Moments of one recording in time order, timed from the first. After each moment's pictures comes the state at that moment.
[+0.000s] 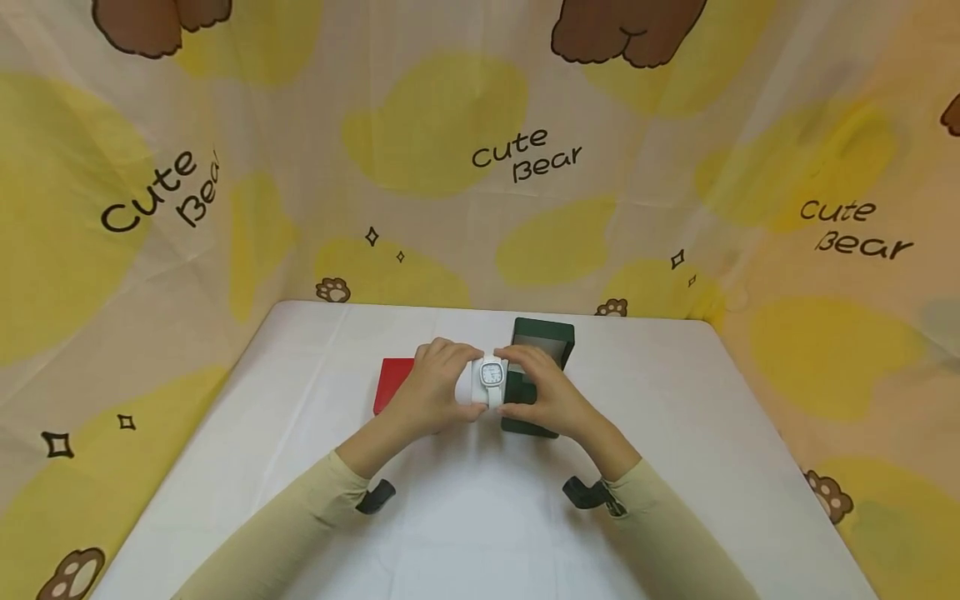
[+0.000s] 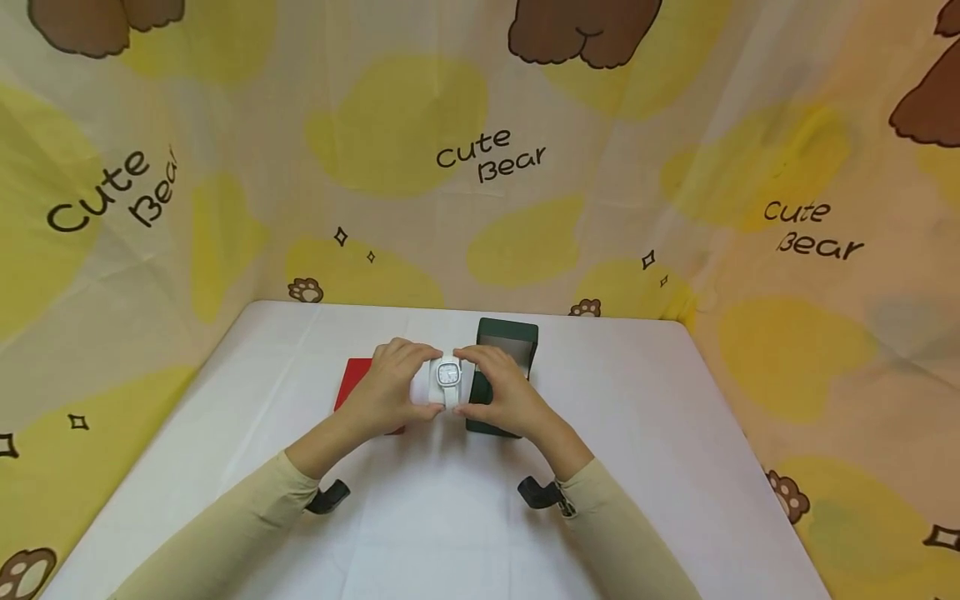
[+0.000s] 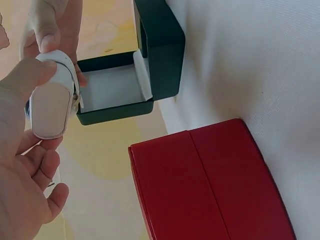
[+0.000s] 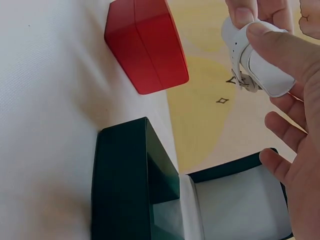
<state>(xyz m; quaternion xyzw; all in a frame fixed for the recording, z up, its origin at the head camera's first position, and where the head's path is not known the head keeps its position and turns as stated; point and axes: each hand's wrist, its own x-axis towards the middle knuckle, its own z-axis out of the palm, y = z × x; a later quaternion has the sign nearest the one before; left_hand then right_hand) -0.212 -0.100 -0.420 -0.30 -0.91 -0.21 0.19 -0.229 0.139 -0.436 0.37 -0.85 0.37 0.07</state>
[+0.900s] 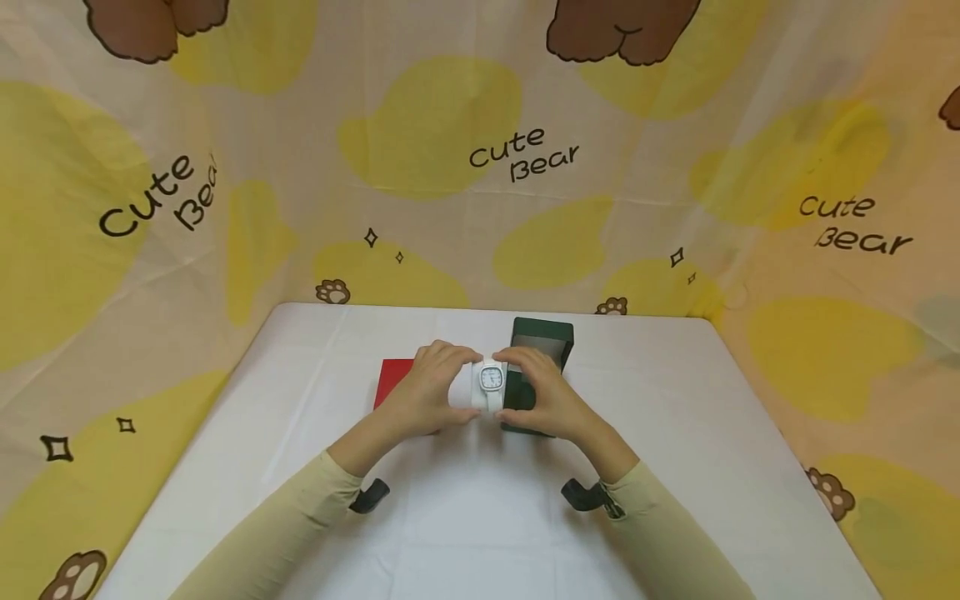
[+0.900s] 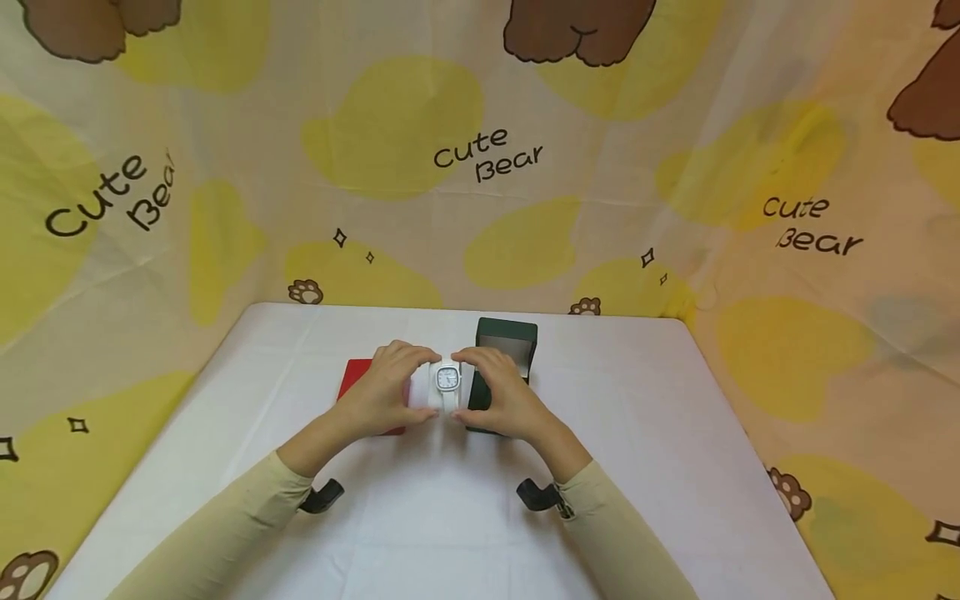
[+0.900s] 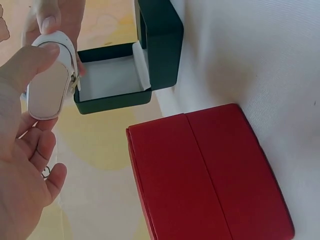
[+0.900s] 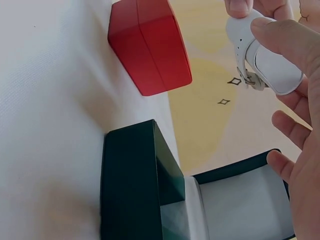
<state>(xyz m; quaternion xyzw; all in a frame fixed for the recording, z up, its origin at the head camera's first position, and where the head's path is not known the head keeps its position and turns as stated) -0.212 -0.108 -0.419 -0.33 -0.90 -0.23 0.14 -0.228 0.136 -0.441 0.38 -0.85 0.36 0.09</state>
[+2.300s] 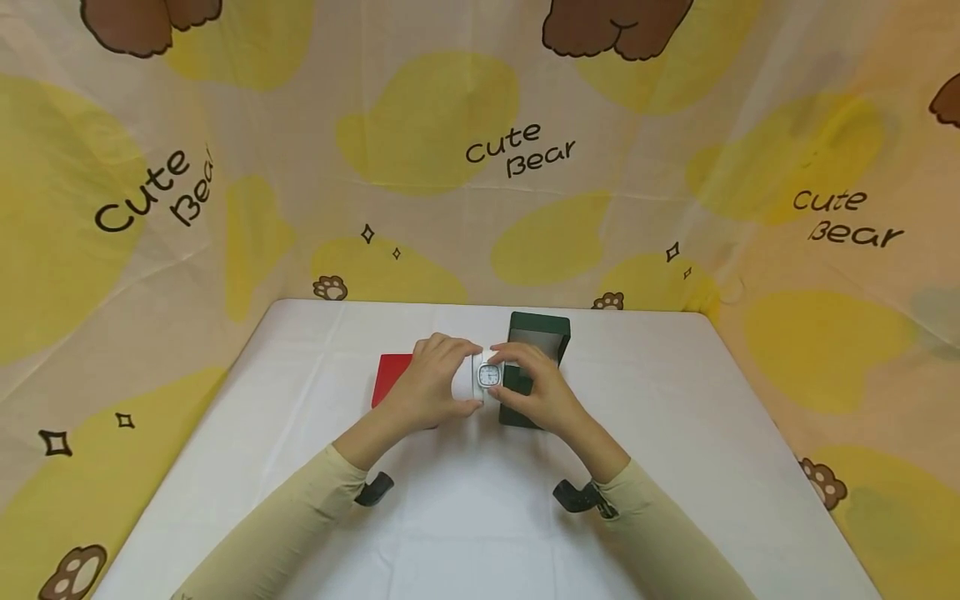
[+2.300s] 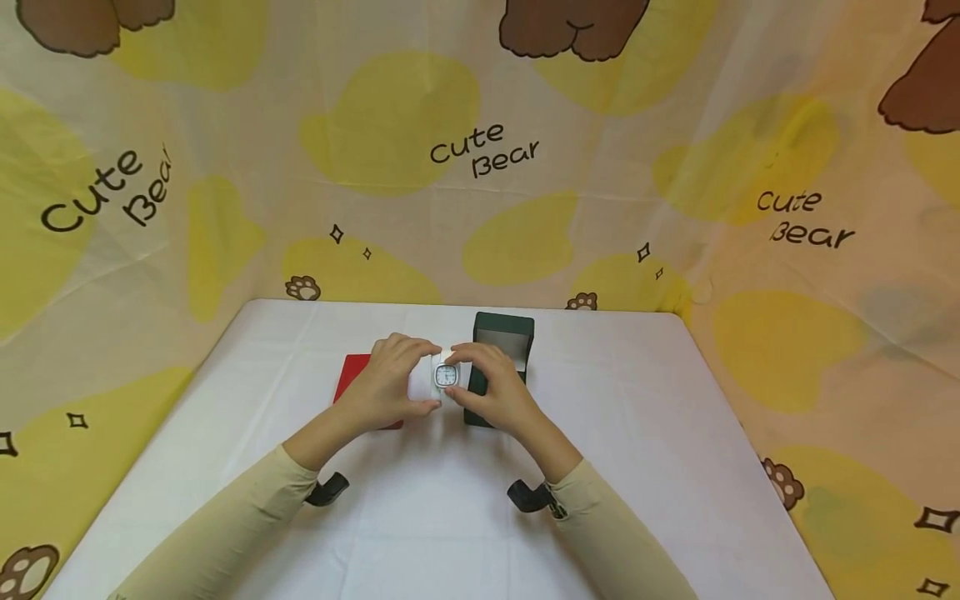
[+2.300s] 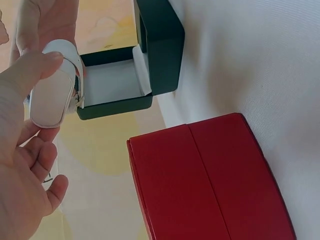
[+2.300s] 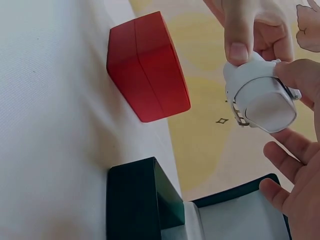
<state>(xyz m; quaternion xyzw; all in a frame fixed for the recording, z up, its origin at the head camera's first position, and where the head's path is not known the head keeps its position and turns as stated) -0.213 -0.101 -0.420 -0.31 -0.91 -0.21 0.16 -0.219 0.125 -0.439 0.32 -0.83 0.44 0.11</state>
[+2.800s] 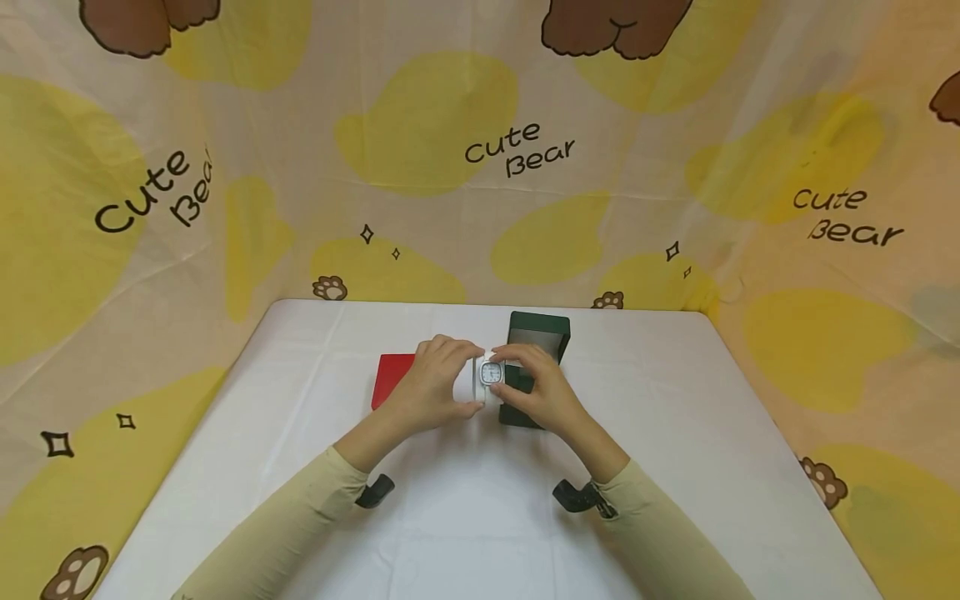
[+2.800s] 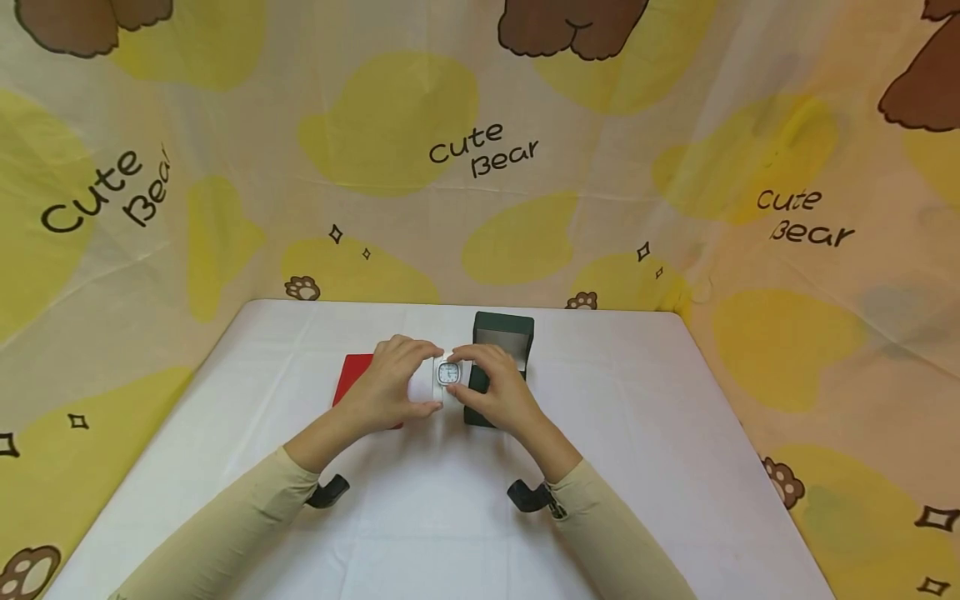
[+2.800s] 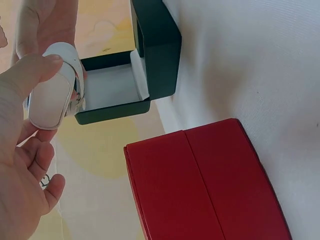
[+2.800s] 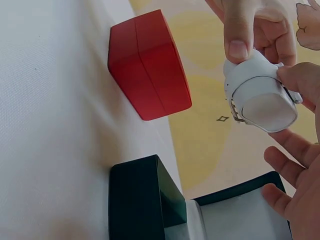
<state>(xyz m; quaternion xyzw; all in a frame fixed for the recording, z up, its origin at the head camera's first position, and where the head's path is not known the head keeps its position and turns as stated) -0.214 -0.100 -0.424 -0.33 -0.90 -0.21 0.17 -0.219 0.127 -0.439 0.31 -0.83 0.44 0.12</state>
